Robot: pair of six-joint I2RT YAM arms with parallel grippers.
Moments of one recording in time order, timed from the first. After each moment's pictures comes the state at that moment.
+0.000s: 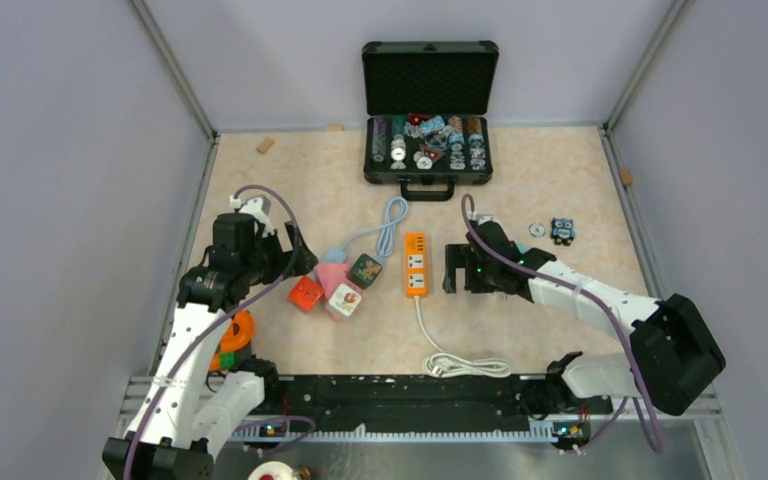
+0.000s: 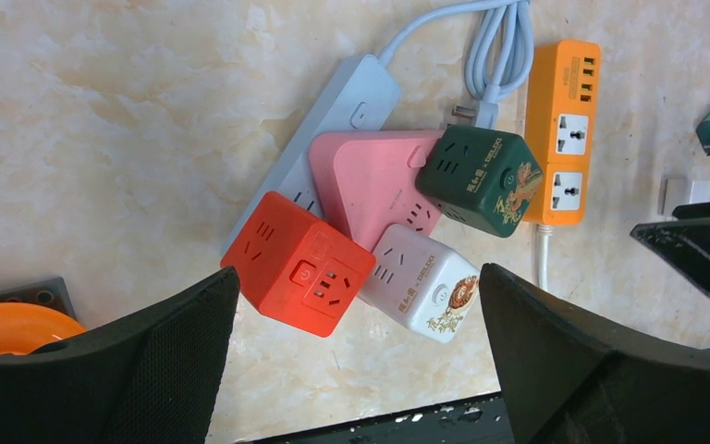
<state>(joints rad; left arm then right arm) -0.15 0.84 0.87 -0.78 0.15 -0.39 0.67 1.28 0.71 -0.38 0.06 0.56</state>
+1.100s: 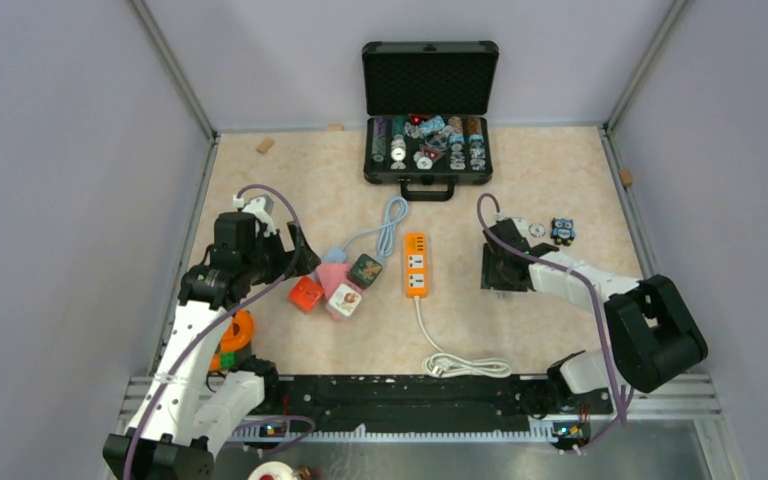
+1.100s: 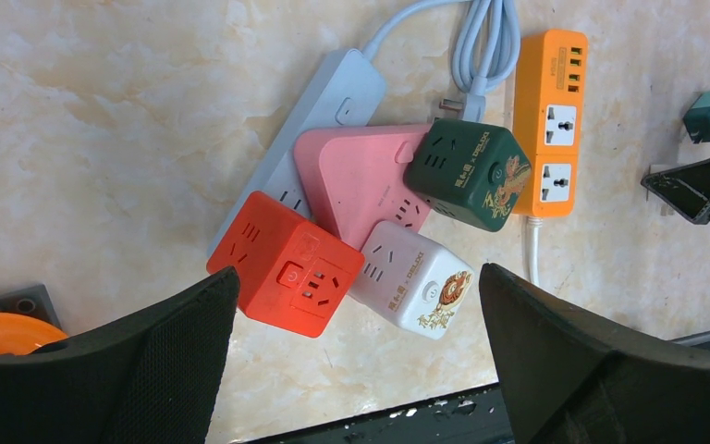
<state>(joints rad) -0.15 0.85 0.86 -0.77 0.19 -0.39 0.47 1.39 0.68 -0.42 0.27 0.50</state>
